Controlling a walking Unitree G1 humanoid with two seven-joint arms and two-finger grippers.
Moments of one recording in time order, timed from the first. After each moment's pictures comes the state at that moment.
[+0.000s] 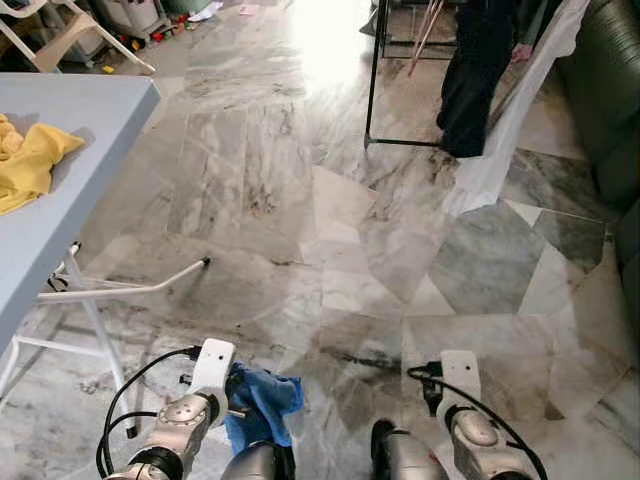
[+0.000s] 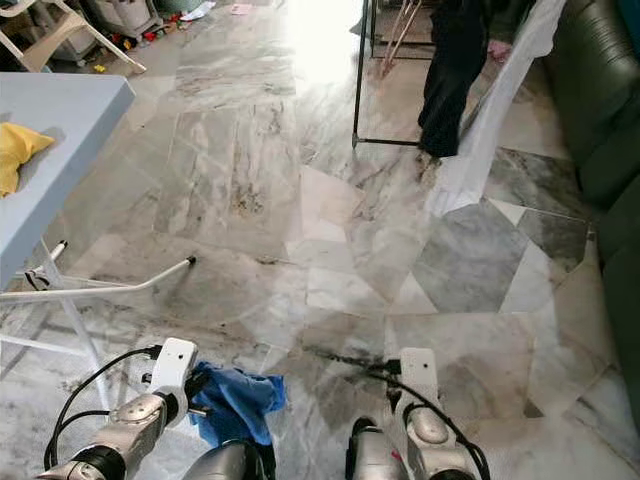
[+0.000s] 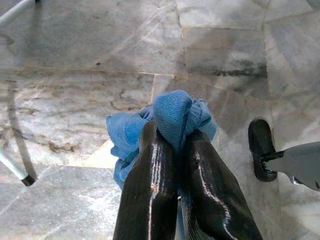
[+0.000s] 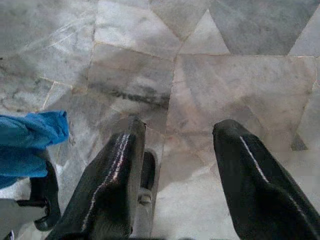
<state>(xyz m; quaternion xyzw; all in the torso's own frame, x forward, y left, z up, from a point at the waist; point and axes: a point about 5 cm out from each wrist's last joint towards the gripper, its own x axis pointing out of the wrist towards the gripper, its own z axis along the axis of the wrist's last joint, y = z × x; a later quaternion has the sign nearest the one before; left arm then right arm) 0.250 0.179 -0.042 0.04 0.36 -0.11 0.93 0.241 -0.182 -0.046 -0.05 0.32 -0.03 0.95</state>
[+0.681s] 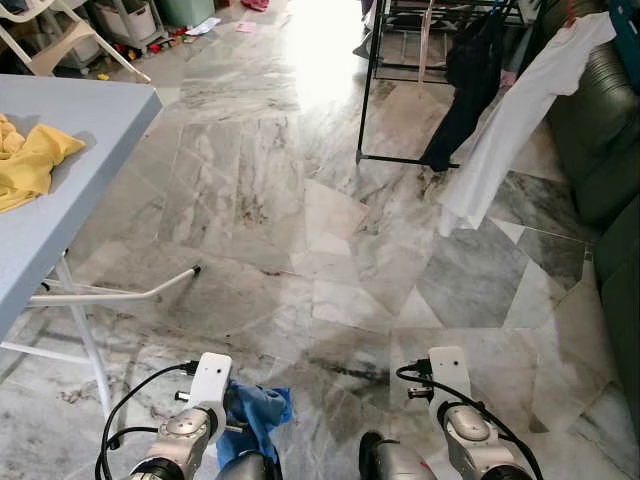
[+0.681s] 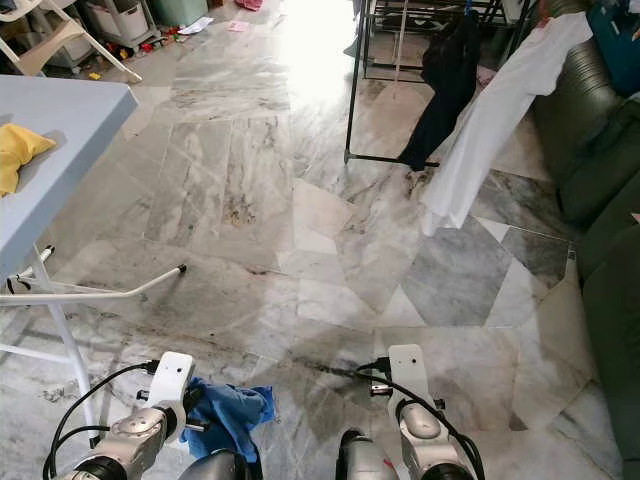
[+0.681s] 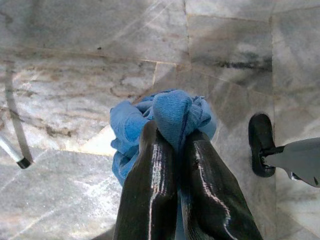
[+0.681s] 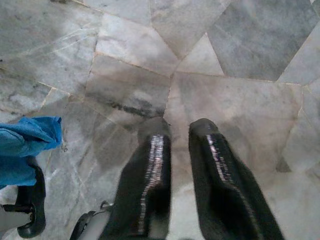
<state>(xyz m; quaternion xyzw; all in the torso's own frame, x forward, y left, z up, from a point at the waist) 0.235 0.180 -0.055 0.04 0.39 -0.07 0.92 0.245 -0.175 -0.044 -0.07 0.32 -0.01 0.95</state>
